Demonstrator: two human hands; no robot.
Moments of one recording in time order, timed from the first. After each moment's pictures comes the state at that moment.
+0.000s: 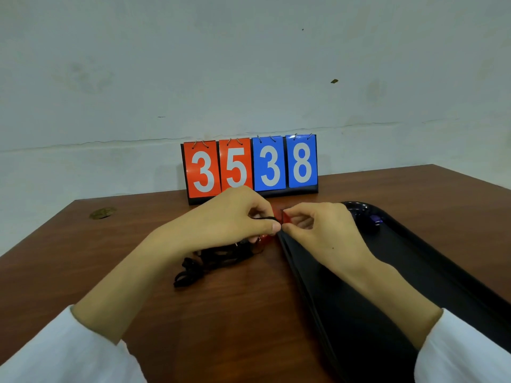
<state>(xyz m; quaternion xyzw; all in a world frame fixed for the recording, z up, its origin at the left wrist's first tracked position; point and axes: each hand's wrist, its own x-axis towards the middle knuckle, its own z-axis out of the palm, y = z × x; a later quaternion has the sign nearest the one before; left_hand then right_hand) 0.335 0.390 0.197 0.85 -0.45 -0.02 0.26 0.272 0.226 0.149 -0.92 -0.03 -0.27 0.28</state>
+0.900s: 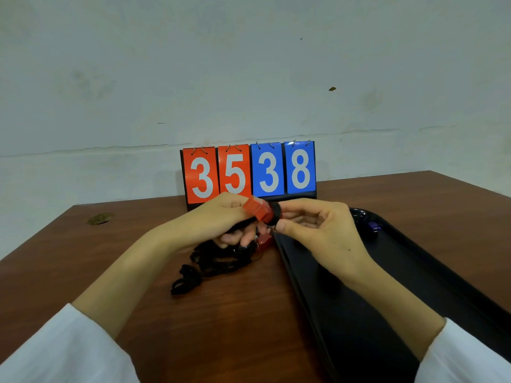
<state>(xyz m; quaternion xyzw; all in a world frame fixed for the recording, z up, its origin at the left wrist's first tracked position) 0.344 0.399 0.198 0.79 -0.39 -0.18 0.44 0.259 0.233 0.163 -0.79 -0.10 -0.26 0.54</state>
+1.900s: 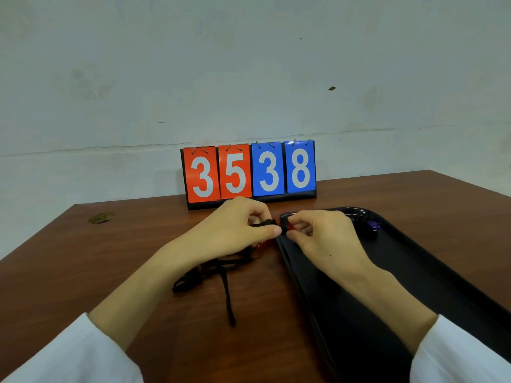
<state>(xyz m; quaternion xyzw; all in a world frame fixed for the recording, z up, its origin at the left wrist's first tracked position) 0.342 0.383 0.180 0.85 -0.41 -0.01 0.33 0.272 0.222 0.146 -0.93 0.01 -0.27 0.24</state>
